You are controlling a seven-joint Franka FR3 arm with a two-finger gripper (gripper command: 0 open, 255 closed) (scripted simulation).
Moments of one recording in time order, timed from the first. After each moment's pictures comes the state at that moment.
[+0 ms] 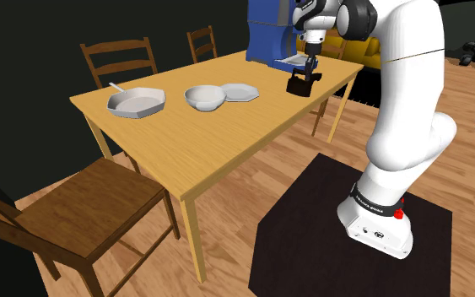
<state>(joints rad) -0.35 0.49 -0.53 -1.49 0.22 1.80 -1.13</state>
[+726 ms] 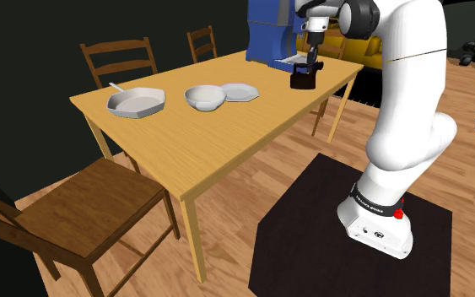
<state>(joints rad) -0.36 0.47 -0.54 -1.39 0.21 1.69 -1.12</state>
